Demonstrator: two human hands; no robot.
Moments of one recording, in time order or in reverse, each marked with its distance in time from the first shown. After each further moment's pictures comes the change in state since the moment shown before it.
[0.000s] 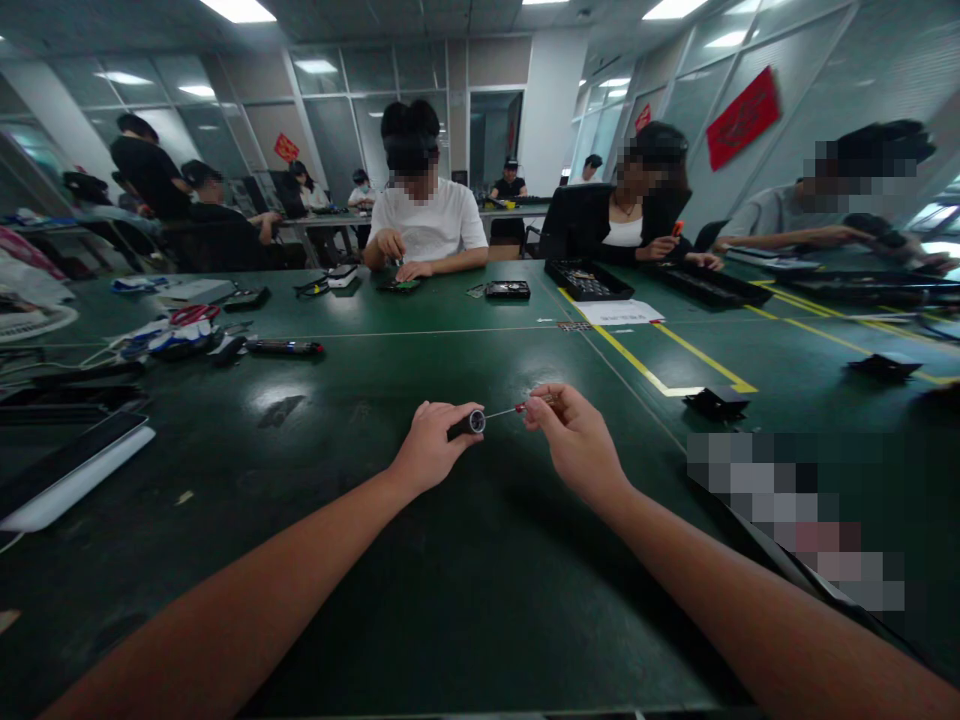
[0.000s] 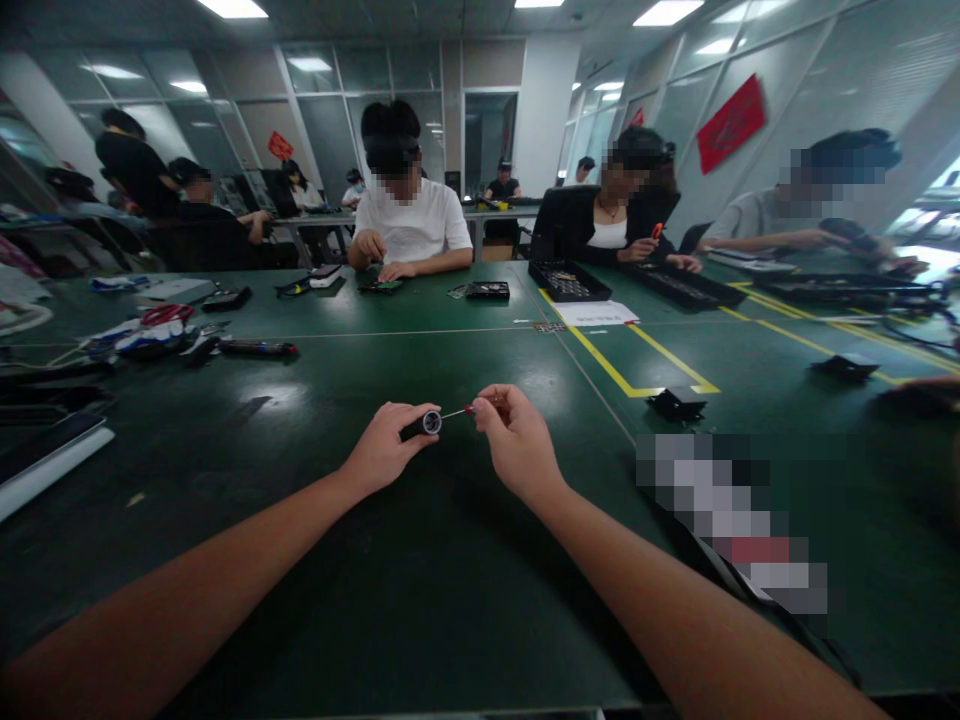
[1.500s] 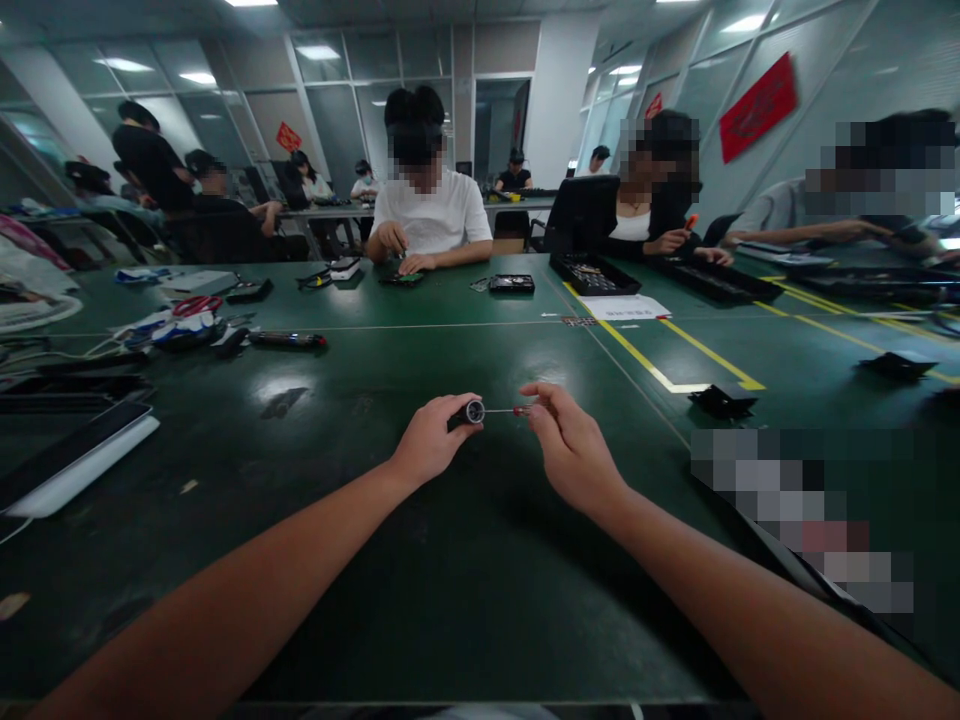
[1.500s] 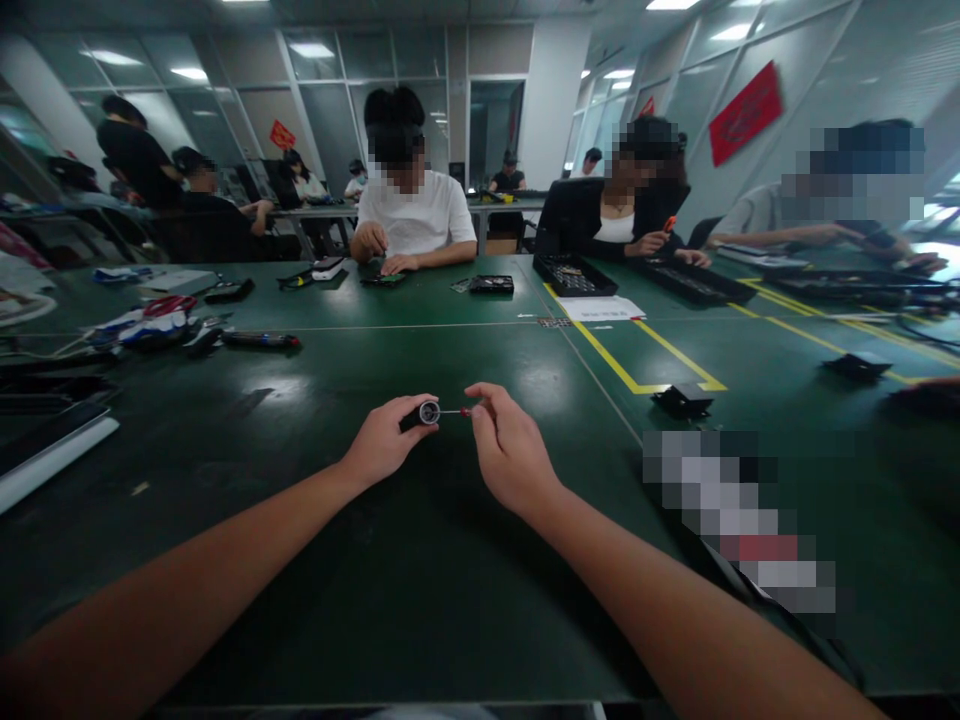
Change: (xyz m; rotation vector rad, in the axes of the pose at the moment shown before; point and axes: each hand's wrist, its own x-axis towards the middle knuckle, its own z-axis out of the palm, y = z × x) left_hand 0.001 -0.002 0.001 -0.098 0.046 0.005; right_hand -0.016 -0.015 -0.001 -0.360 -0.073 -0.214
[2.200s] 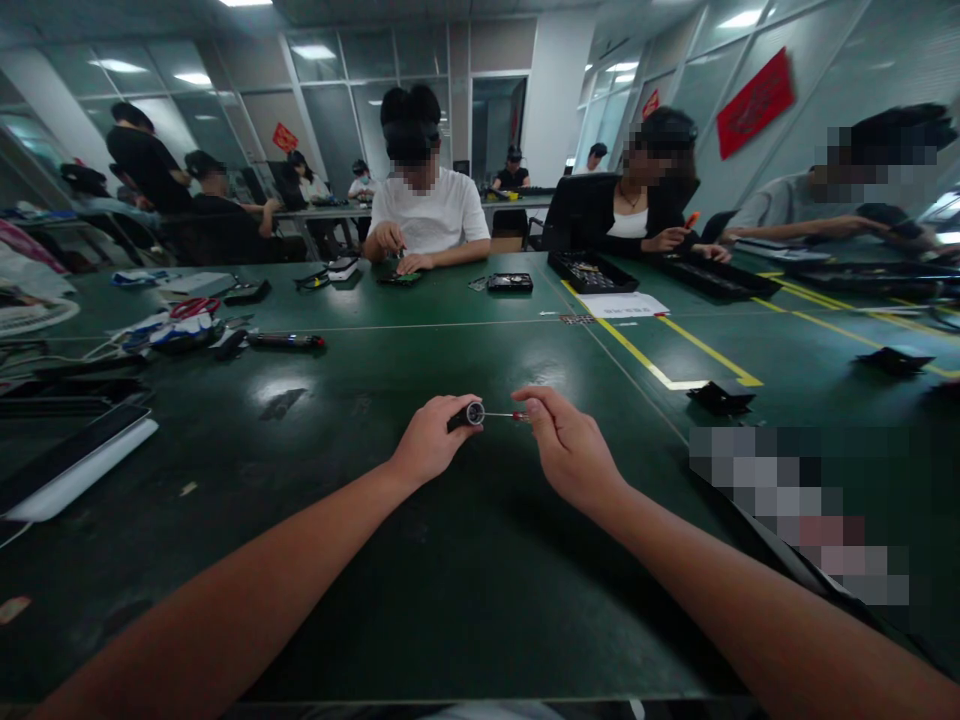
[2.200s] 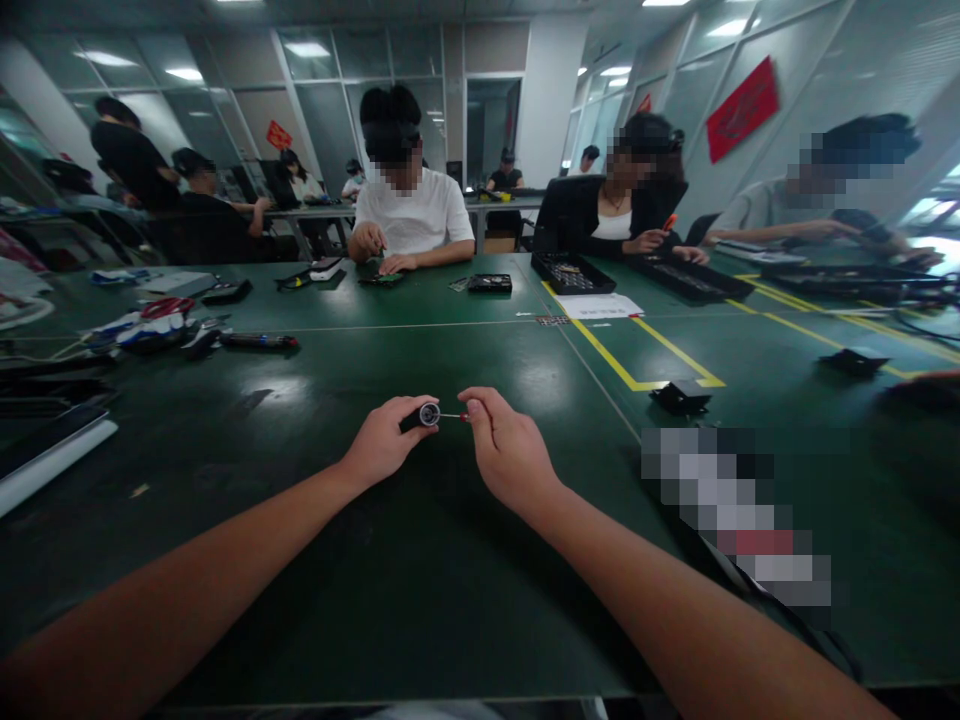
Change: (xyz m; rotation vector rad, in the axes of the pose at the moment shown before) left_hand 0.000 -0.001 0.000 0.027 -0.003 0.013; right_hand 0.001 -0.006 -0.002 -0.087 -0.065 0.018
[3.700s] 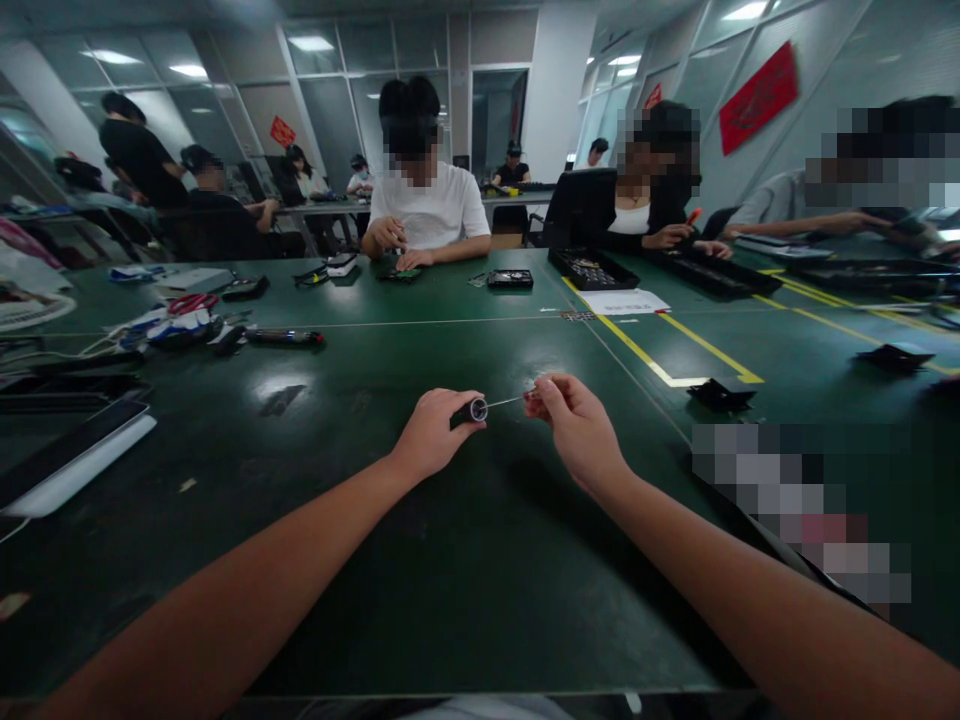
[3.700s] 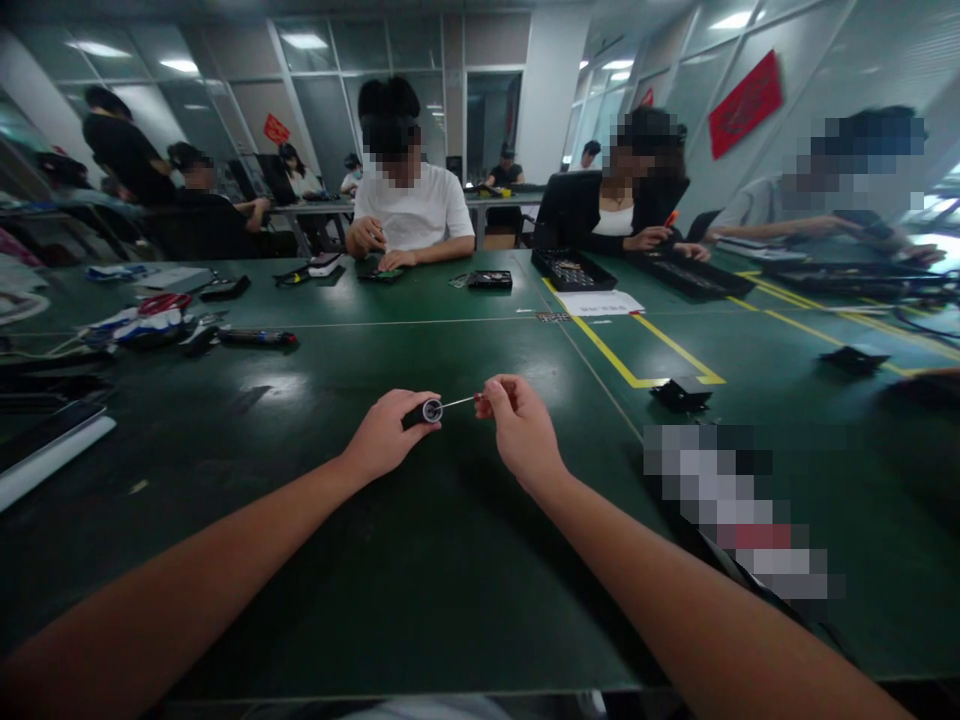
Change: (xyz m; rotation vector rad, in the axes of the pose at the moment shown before) left_hand 0.004 -0.001 0.001 0.088 0.007 0.041; right_hand 0.016 0.032 0.017 0.614 0.176 0.218
